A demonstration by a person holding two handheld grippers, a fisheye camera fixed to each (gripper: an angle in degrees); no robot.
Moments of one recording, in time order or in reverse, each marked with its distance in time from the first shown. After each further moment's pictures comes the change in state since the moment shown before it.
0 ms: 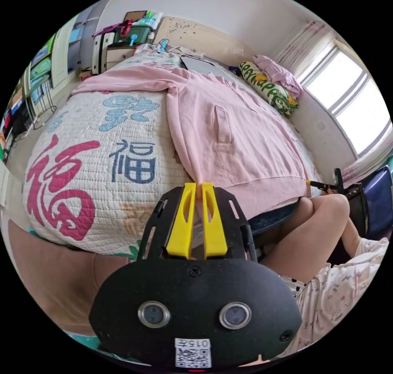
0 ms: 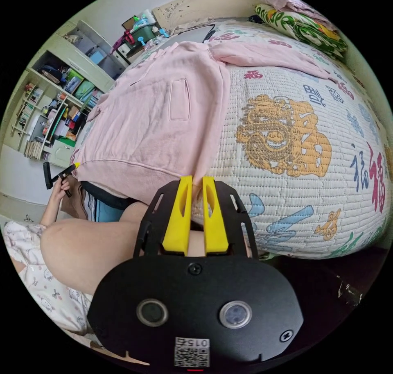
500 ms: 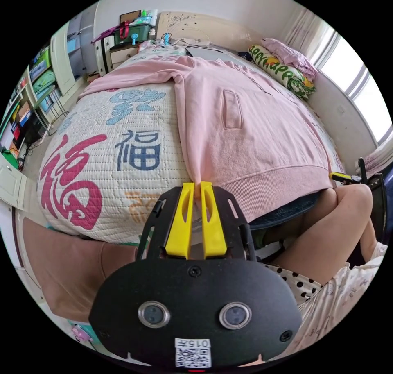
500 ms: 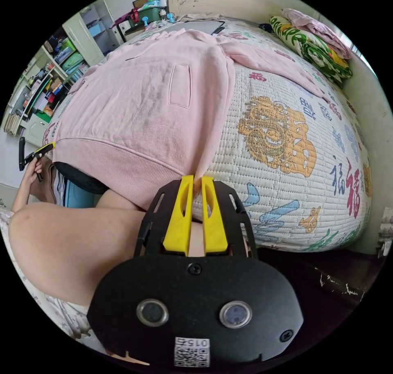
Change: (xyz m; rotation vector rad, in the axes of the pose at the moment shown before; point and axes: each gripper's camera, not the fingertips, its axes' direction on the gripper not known) left arm -0.013 0.019 0.068 -0.071 -0.167 0.021; right arm -0.040 -0.018 0.049 -0.043 0.243 -0.093
